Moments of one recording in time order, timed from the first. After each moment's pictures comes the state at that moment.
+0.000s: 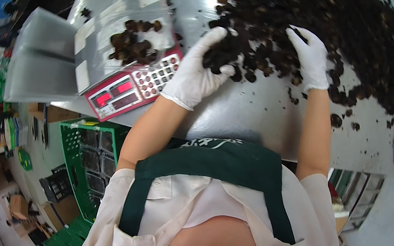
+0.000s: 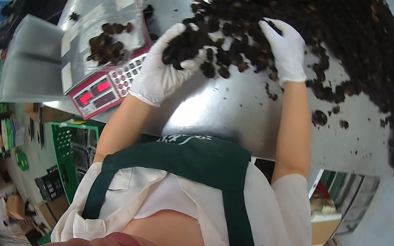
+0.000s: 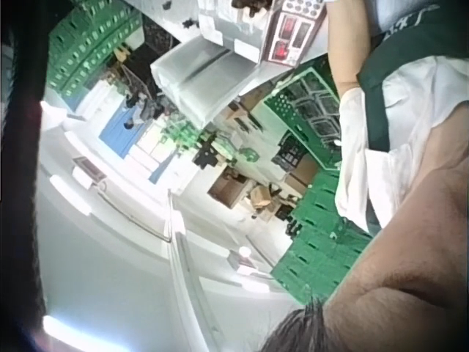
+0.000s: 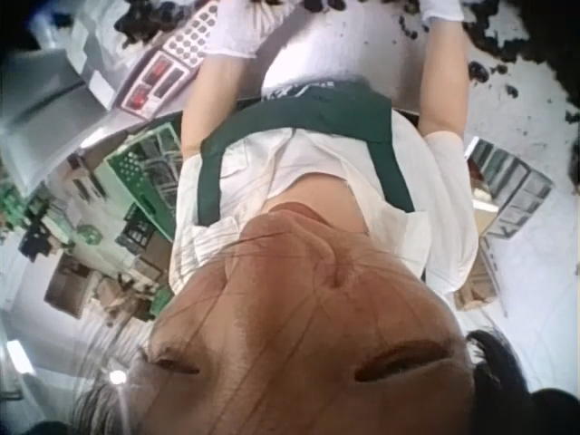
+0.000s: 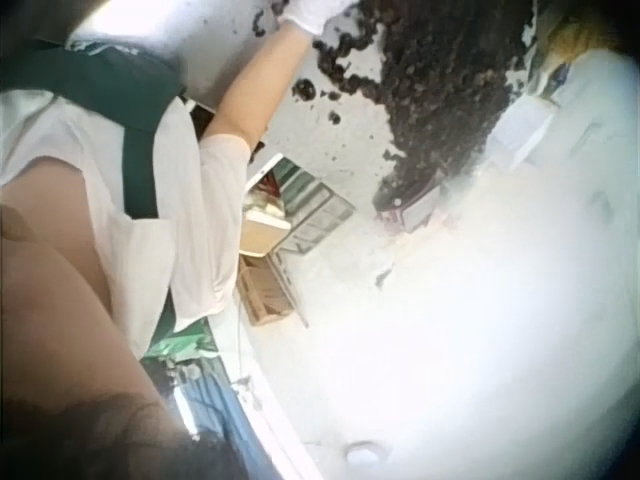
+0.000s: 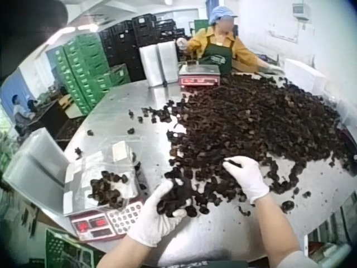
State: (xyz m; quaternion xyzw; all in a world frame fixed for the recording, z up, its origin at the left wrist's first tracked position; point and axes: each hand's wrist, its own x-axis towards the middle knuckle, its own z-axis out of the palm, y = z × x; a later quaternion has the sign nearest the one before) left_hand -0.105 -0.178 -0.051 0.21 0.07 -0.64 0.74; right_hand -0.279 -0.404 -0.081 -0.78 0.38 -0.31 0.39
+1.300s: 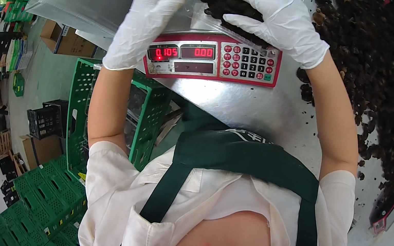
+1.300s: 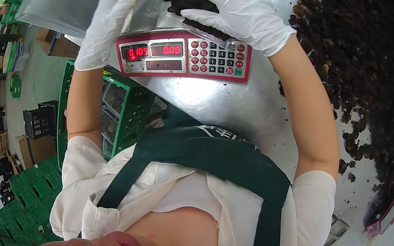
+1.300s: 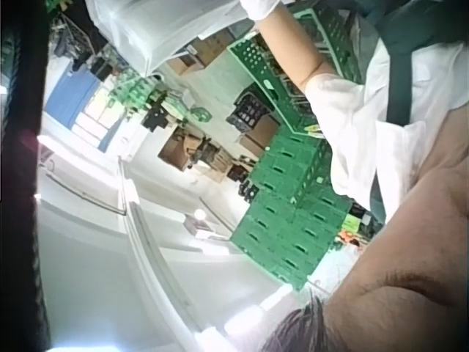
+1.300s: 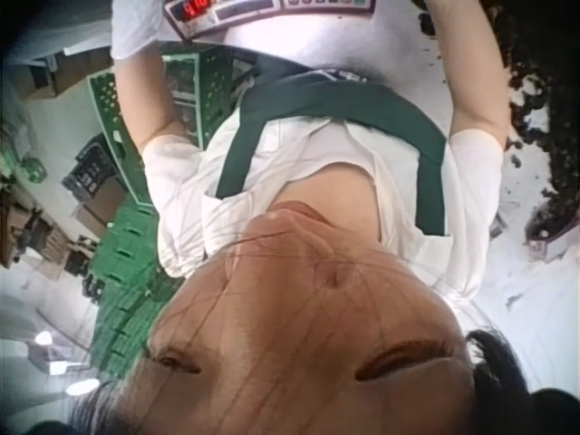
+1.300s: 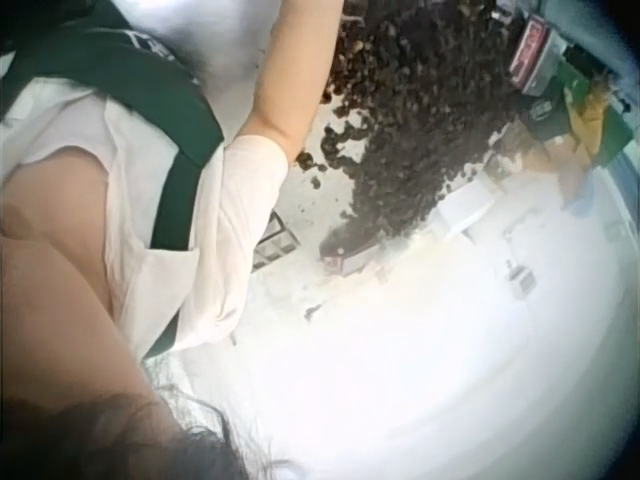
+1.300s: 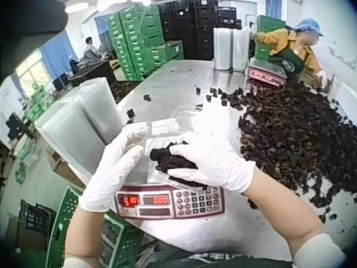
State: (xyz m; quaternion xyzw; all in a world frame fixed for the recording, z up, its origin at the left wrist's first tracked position) left_hand 0.059 0.004 0.022 0.71 -0.40 -0.10 0.57; right_hand -0.059 -0.229 0.026 -0.91 -0.23 -0.32 0.09
